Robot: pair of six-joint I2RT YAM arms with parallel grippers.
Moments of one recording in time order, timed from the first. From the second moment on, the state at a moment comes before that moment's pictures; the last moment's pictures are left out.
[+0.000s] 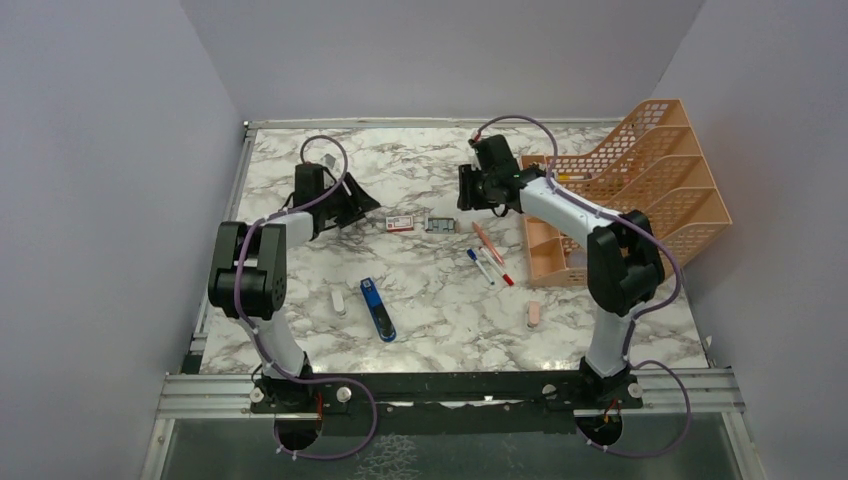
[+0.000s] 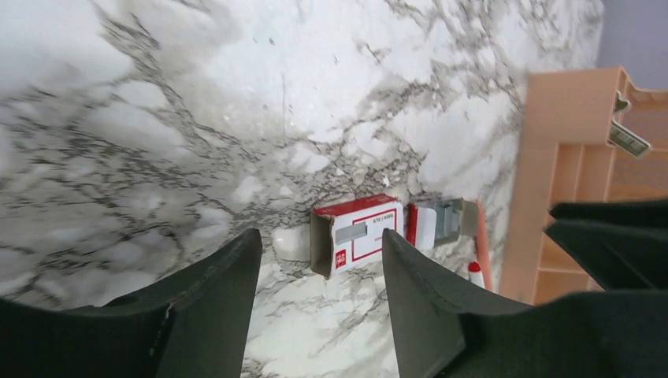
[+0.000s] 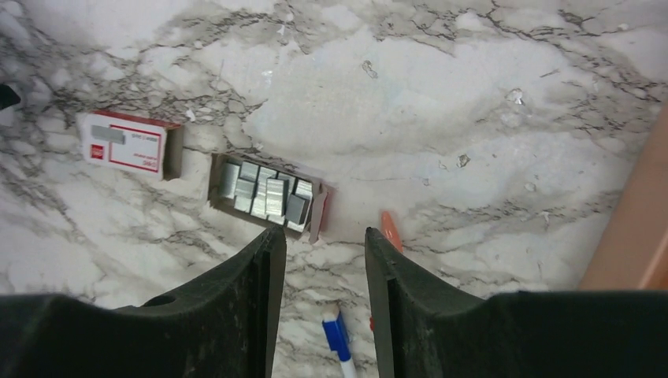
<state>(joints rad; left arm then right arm) -0.06 1.81 0.96 0.19 0.49 -0.65 0.50 1.89 1.44 -0.37 0.00 0.30</state>
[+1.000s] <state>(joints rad) -0.06 0.79 0.82 -0.46 0.04 -0.43 0.96 1.45 1.10 -0.41 -0.04 0.45</state>
